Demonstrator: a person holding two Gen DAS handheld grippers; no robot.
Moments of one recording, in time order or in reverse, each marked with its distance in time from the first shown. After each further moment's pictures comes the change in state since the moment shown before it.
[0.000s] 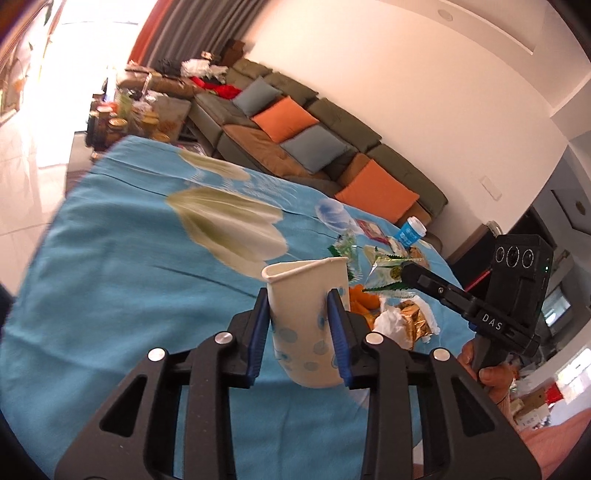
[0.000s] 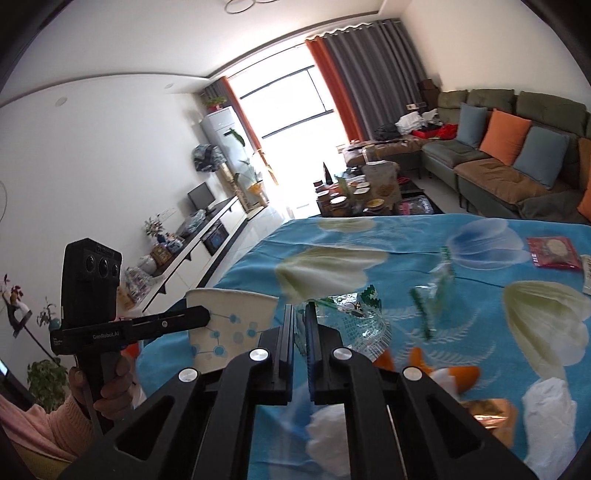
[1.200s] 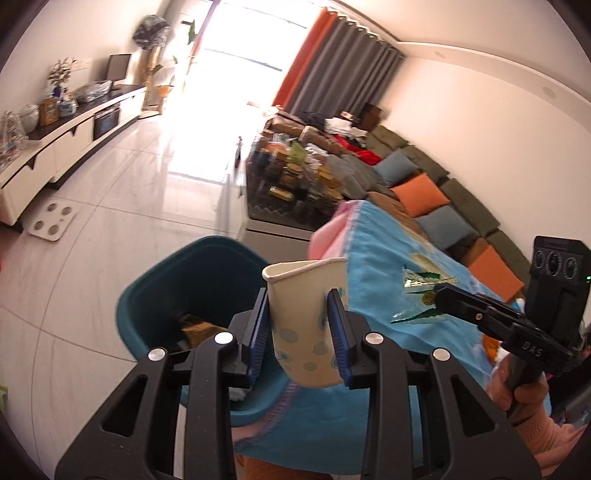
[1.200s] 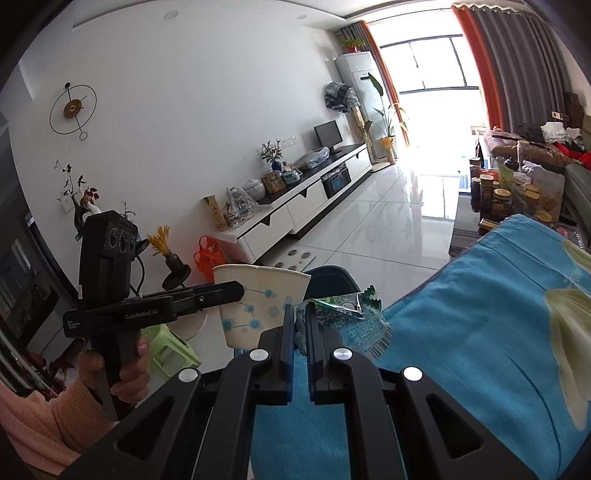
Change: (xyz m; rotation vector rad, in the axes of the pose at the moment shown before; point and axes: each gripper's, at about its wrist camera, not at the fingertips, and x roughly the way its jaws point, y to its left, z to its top) left arm -0.249 0.159 -0.063 -0.256 -0.247 0.481; right arm 0.159 0.213 0.002 -0.302 0.224 0.392
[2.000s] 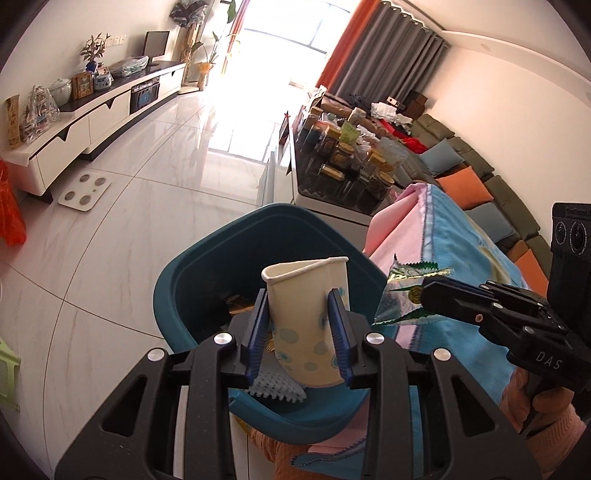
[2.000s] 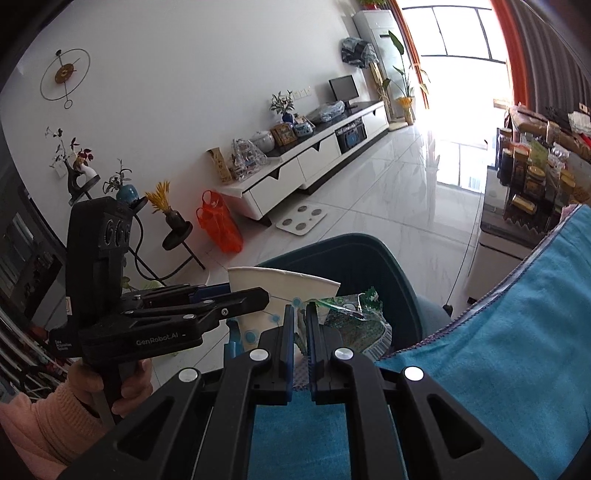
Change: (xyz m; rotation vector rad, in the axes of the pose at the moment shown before) left arm 0.044 0.055 -0.007 -0.075 0.084 0.143; right arm 0.107 0.020 0.014 -0.027 0.201 0.023
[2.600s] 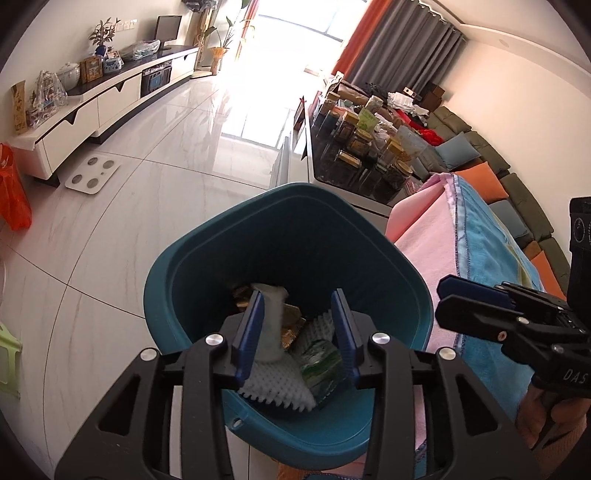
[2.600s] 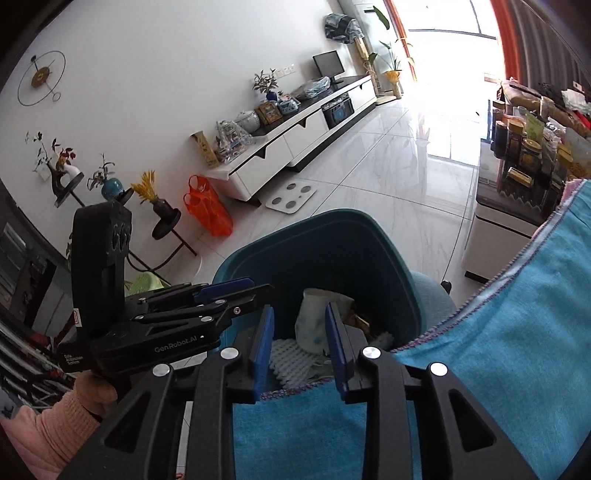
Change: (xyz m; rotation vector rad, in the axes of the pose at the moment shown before) left arm 0.048 0.003 -0.003 -0.038 0.053 0.037; right arm 0.017 -0.009 0.000 0.055 0.080 -0.026
